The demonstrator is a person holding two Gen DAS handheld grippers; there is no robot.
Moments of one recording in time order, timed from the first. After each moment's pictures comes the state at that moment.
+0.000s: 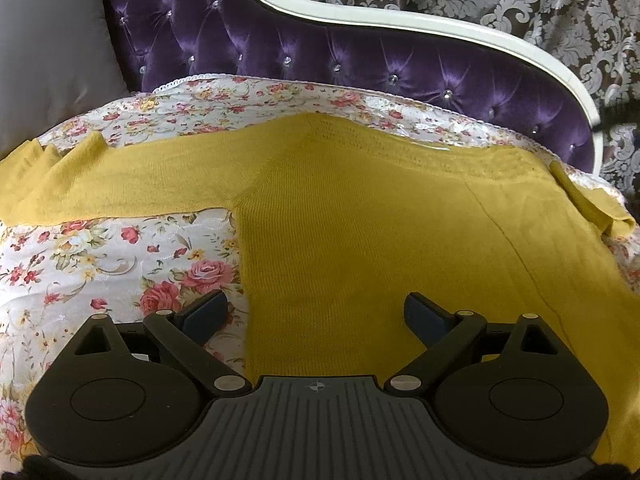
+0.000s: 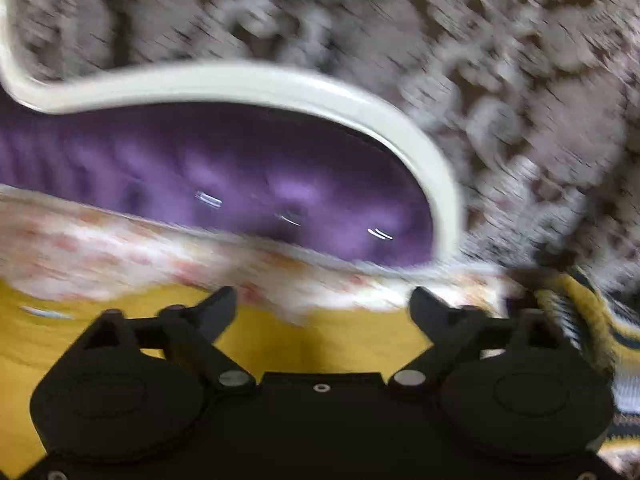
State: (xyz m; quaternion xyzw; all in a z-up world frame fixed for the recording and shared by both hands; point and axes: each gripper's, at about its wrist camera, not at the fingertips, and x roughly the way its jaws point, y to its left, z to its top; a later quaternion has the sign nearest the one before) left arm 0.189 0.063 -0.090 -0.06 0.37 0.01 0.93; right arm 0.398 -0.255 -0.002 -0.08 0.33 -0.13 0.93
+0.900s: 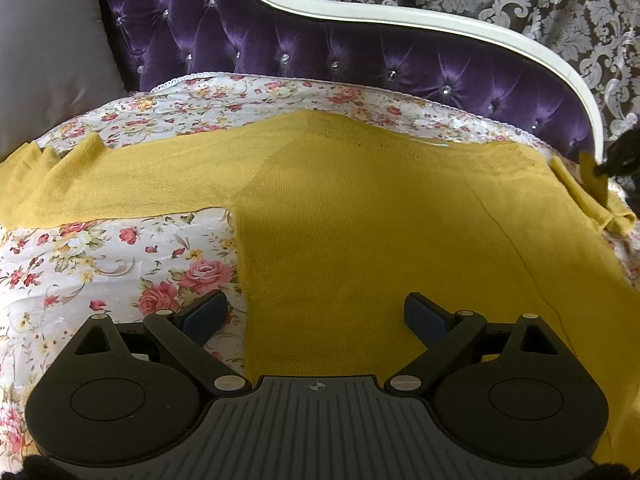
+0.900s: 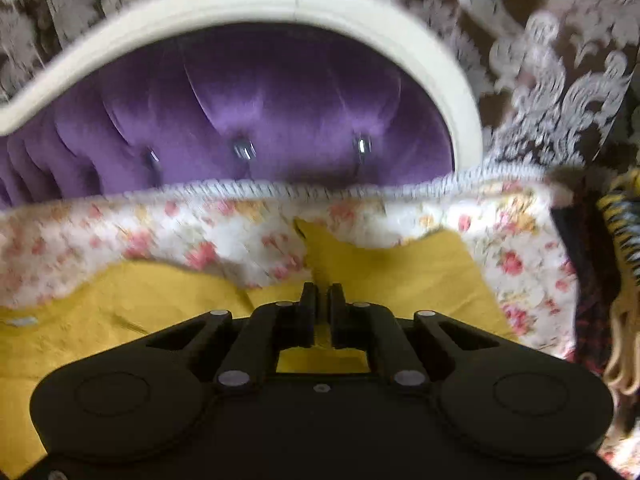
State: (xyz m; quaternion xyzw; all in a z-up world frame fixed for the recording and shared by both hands) left arm 0.191 0.064 -0.090 -0.06 0.37 0.01 0.93; right arm 0.434 -0.336 -0.042 0.05 0.39 -0.07 0.92
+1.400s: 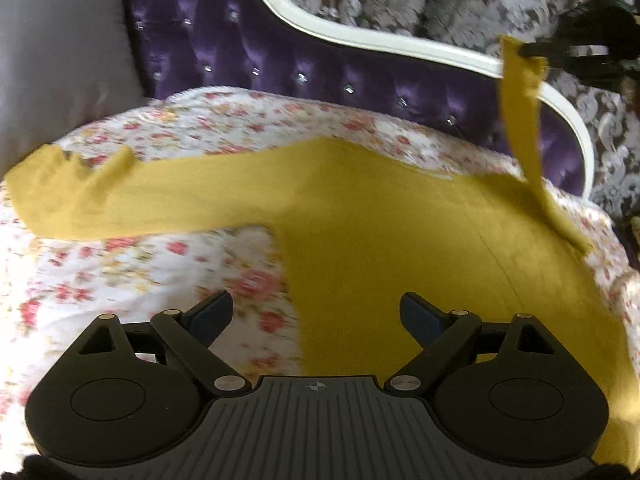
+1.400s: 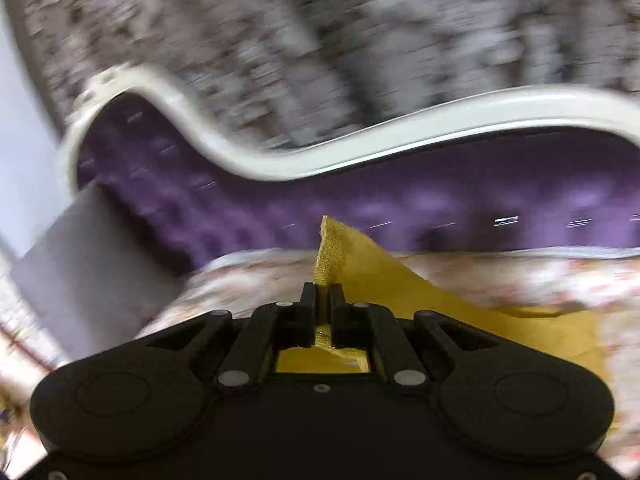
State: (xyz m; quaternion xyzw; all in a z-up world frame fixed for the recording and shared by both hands) left arm 0.170 0.103 -0.059 -0.09 0.36 0.01 0.93; right arm 0.392 -0.131 0.060 0.14 0.32 0.22 0.91
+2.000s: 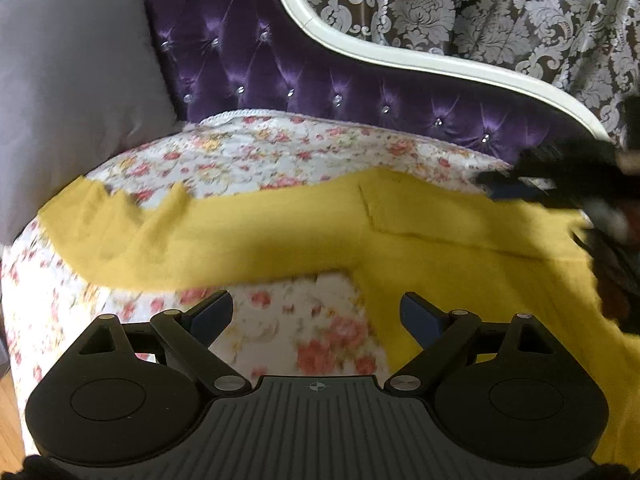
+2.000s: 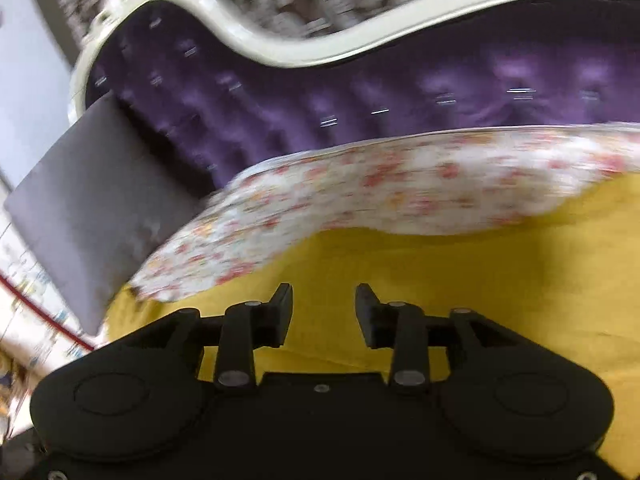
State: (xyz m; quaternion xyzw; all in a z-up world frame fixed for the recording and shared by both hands) left arm 0.193 0.145 -0.038 -0.06 0.35 0.03 0.93; right arm 0.373 -0.077 -0.056 0.13 0.36 0.23 0.90
